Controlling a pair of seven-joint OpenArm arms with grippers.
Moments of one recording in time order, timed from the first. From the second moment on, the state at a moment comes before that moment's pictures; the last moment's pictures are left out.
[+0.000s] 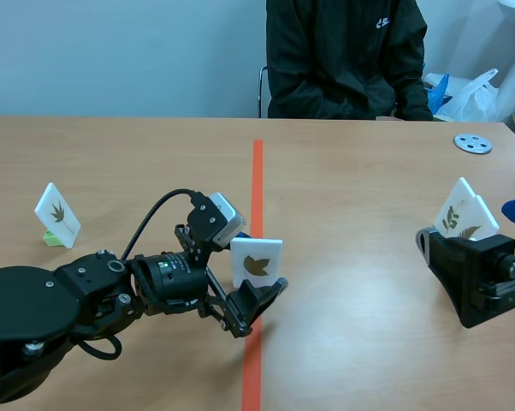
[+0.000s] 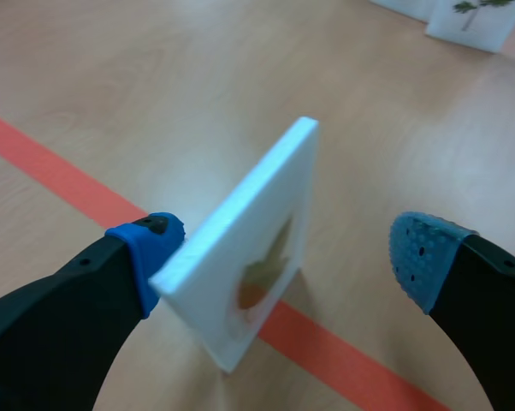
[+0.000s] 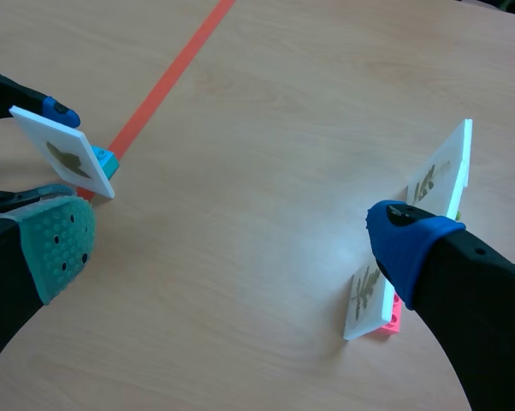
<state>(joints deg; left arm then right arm) -15.8 -15.4 43.2 51.0 -6.9 -25.3 -20.9 -36.3 21.1 19.4 113.6 23.4 29.8 -12.6</state>
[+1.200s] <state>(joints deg) -7.3 -22.6 31.7 71.8 -20.3 -22.5 -8.9 -36.3 21.1 19.4 113.6 23.4 29.8 -12.1</state>
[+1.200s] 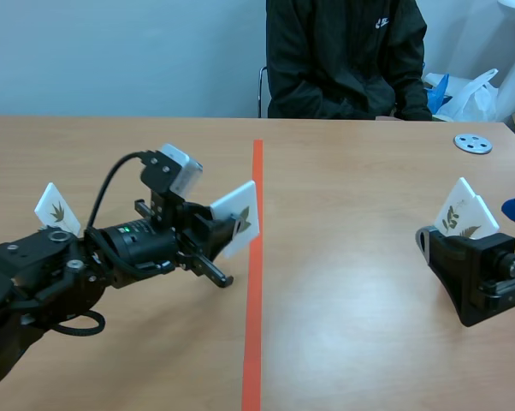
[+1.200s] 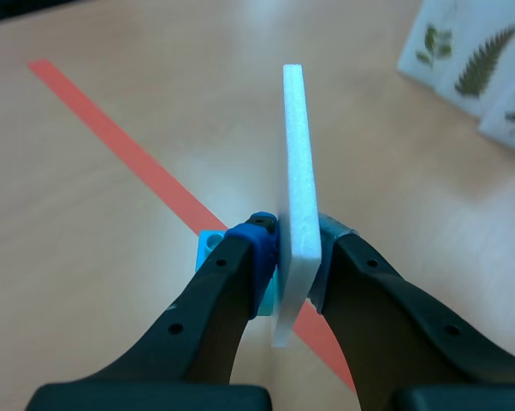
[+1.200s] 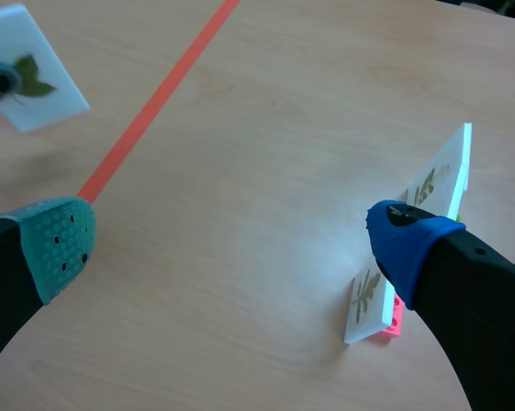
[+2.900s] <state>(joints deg) 10.6 -15.4 -3.6 65.3 -26.4 -5.6 -18.9 -35.2 21.1 21.0 113.6 23.4 29.8 -11.5</state>
